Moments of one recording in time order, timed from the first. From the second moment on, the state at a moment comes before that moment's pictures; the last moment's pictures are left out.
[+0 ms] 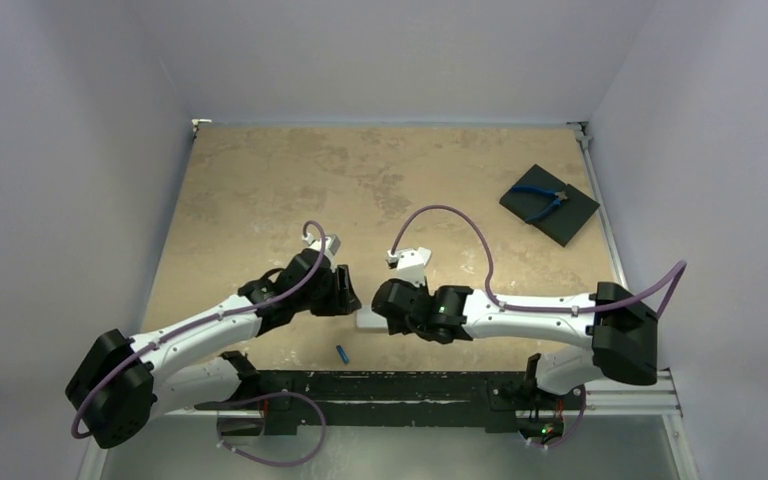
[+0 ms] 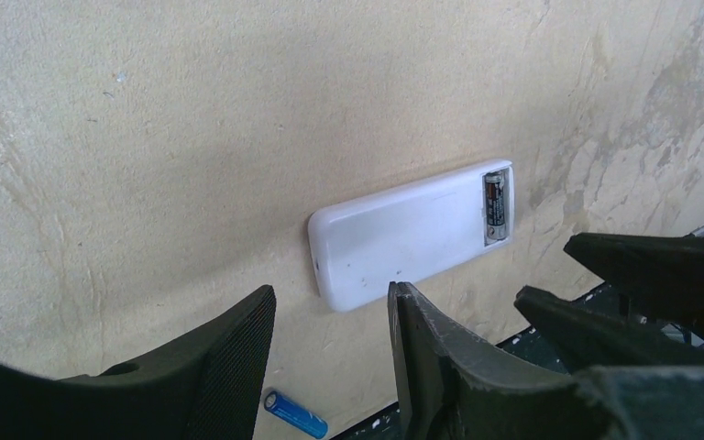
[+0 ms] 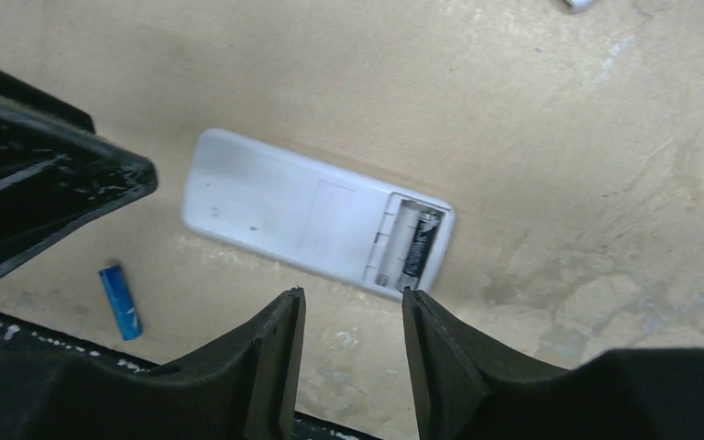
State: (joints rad) left arm -0.76 1.07 0.52 -0.27 0.01 -0.75; right arm 1.25 1.42 0.91 -0.53 0.50 0.88
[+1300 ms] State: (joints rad) left arm -0.76 1.10 0.52 -0.25 0.05 -0.72; right arm 1.09 1.52 0.83 -0.45 0.43 0.90
